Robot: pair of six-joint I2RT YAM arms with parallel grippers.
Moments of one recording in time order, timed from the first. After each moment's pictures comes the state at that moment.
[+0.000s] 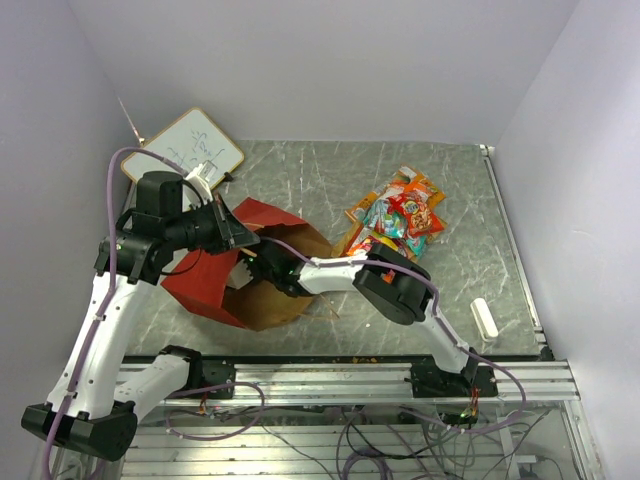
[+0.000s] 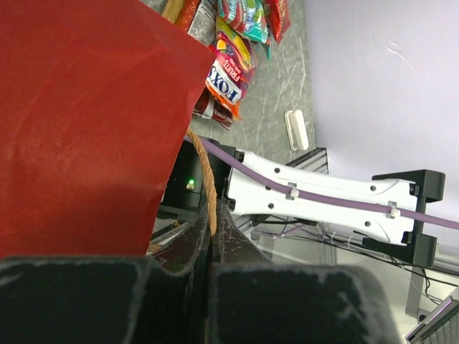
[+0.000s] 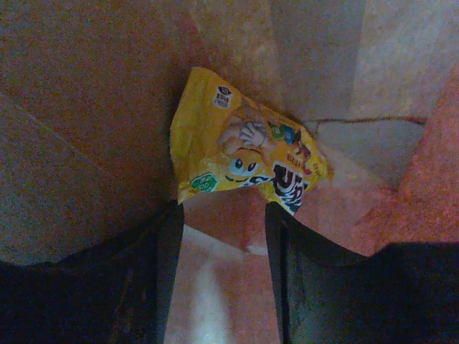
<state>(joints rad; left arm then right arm) -0.25 0.97 1.24 -0.88 0.55 -0.62 1.09 2.28 1.47 0.22 0.29 -1.29</state>
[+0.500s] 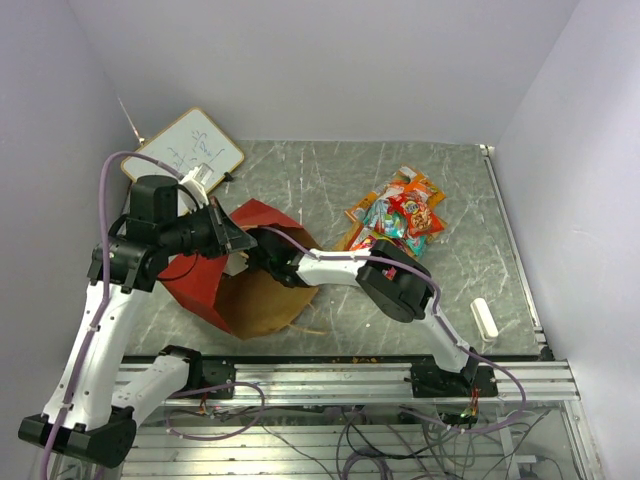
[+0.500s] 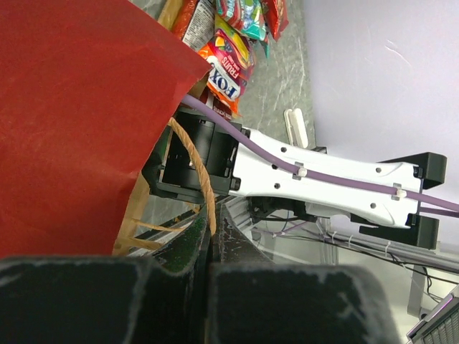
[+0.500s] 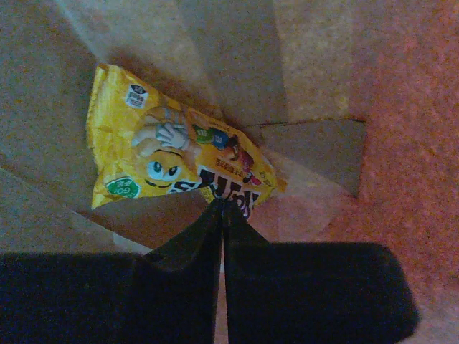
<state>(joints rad) -0.25 0.94 1.25 -0.91 0.54 -0.62 1.06 2.28 1.56 0.18 0.28 -1.22</state>
